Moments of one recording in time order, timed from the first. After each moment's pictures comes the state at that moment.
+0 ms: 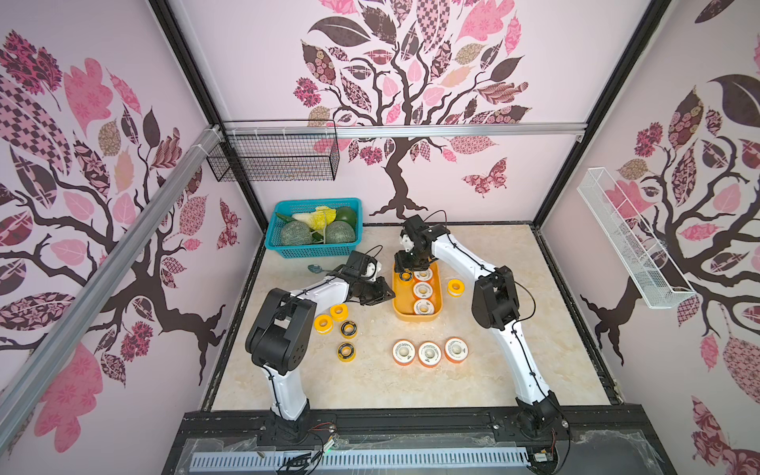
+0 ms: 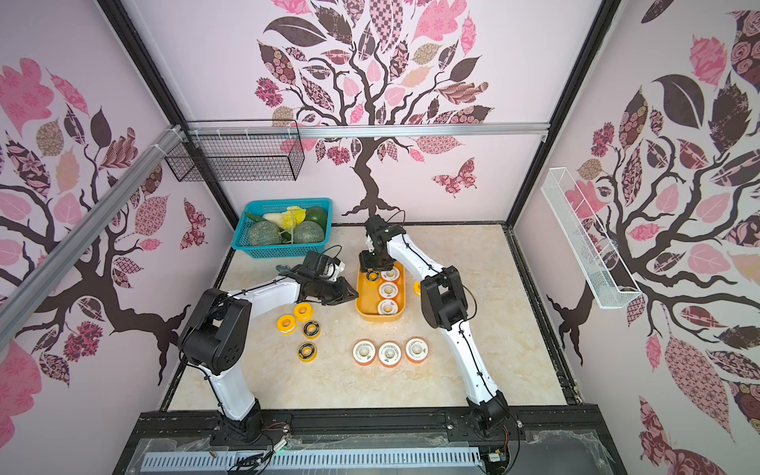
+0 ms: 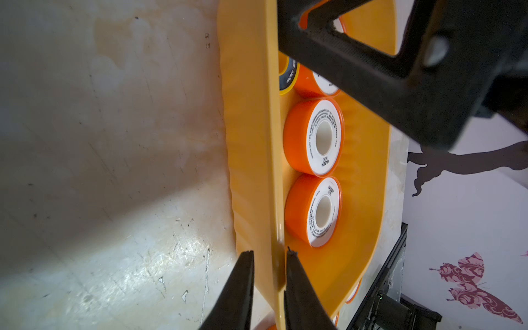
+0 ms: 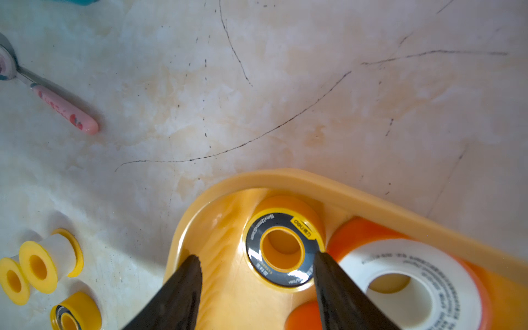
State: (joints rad) left arm -0.39 1.83 1.13 -0.27 0.56 -0.57; right arm 0.52 2.47 2.32 -1.01 -0.20 0.30
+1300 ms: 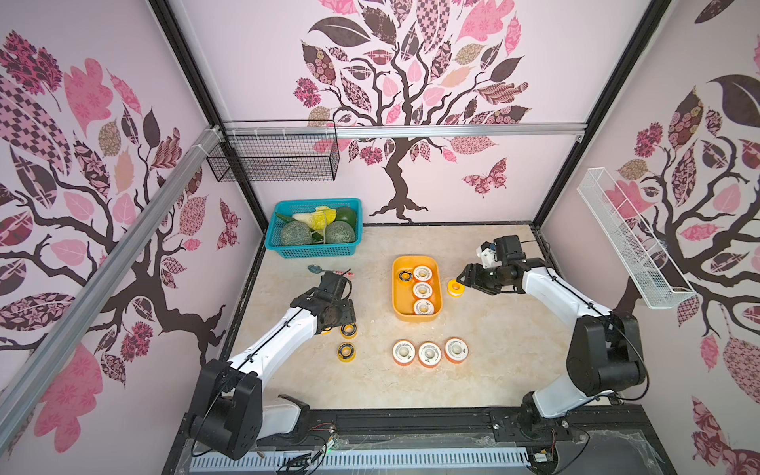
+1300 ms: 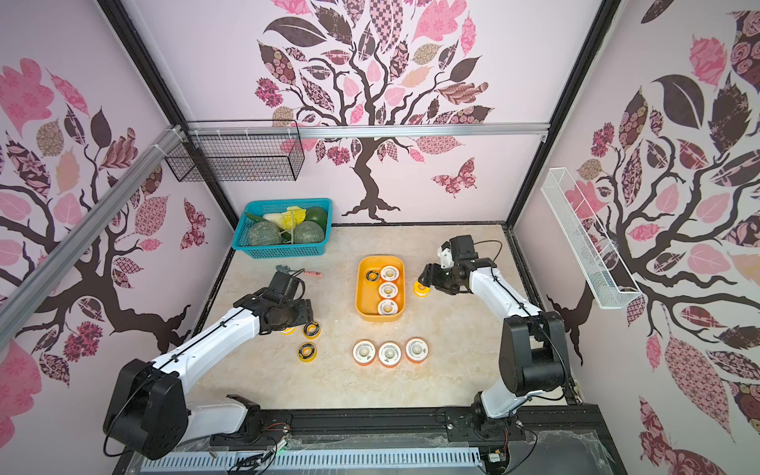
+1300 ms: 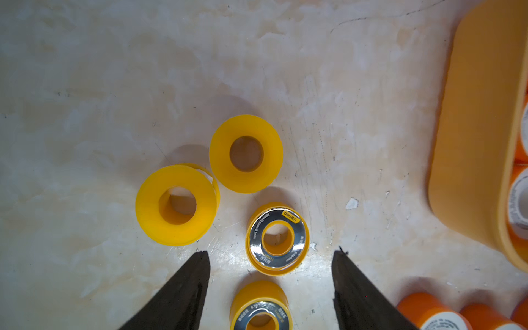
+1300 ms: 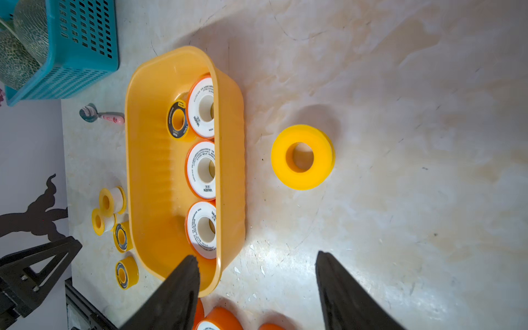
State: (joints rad) left arm -0.38 1.32 0.83 -0.64 -0.10 -0.53; right arm 0.14 1.57 1.14 -0.59 -0.41 0.37
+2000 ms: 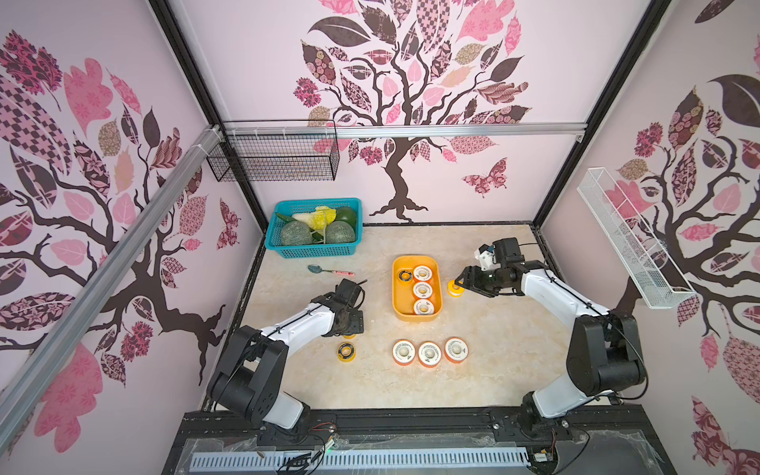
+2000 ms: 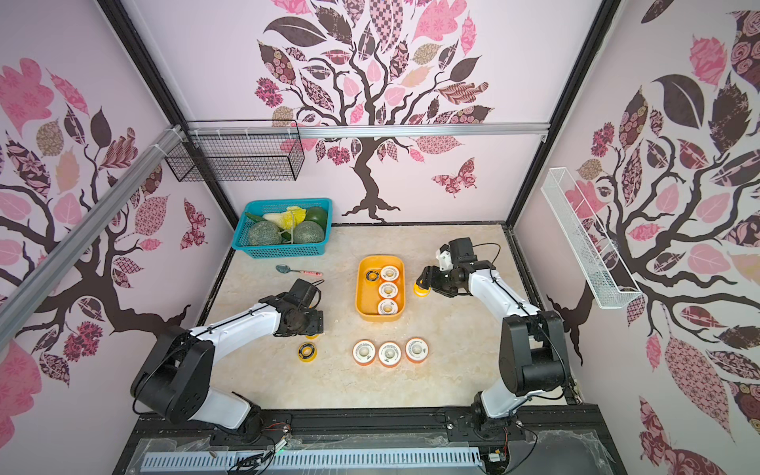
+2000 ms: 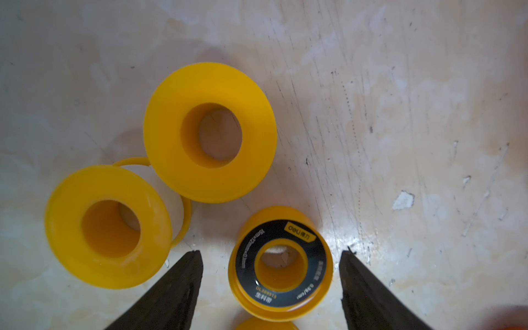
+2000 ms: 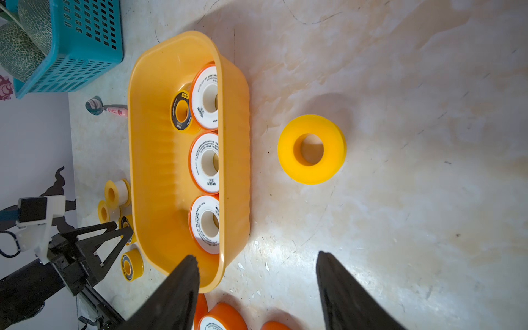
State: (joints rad) left arm -0.44 1.51 0.81 -0.56 -0.13 -0.49; right arm 0.14 1.57 1.13 -0.57 -0.44 0.37
